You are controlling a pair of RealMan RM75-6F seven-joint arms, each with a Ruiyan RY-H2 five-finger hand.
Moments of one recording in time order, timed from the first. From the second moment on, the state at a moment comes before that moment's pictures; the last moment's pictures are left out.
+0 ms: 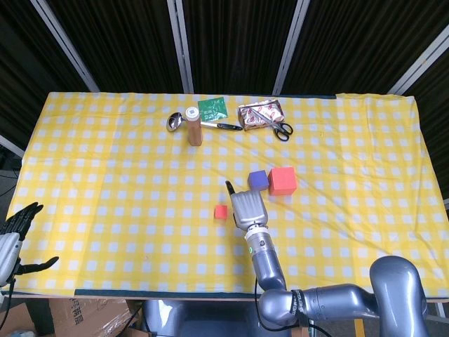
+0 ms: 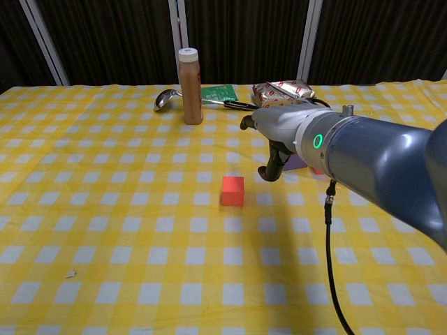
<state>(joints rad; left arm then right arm) -0.07 -1.02 0.01 -1.75 1.46 1.38 -0.22 0.98 -1.78 0.37 -1.76 -0.37 1.36 -1.10</state>
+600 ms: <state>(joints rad) -0.07 -1.02 0.01 -1.75 1.46 1.37 -0.21 1.01 -1.78 0.38 -1.52 -0.38 1.26 -1.02</state>
